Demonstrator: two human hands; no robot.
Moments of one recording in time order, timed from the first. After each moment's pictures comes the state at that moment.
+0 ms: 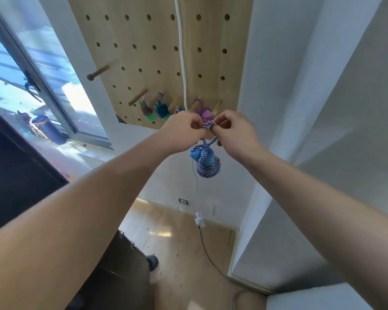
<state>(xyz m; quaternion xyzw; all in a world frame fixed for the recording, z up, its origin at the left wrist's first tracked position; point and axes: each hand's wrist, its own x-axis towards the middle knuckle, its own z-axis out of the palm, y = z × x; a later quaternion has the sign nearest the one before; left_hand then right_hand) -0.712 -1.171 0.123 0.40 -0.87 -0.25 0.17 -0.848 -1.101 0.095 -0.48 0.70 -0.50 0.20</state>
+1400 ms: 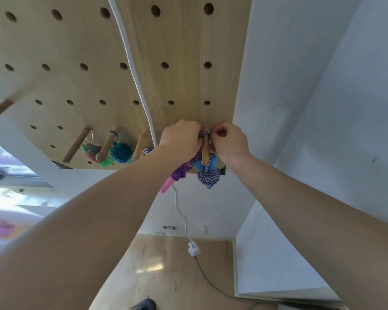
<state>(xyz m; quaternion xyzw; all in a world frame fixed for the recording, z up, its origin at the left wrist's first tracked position) -0.858 -1.386 0.068 0.33 -0.94 -0.04 0.05 -0.953 -1.298 0.038 -0.29 0.79 -0.51 0.19</state>
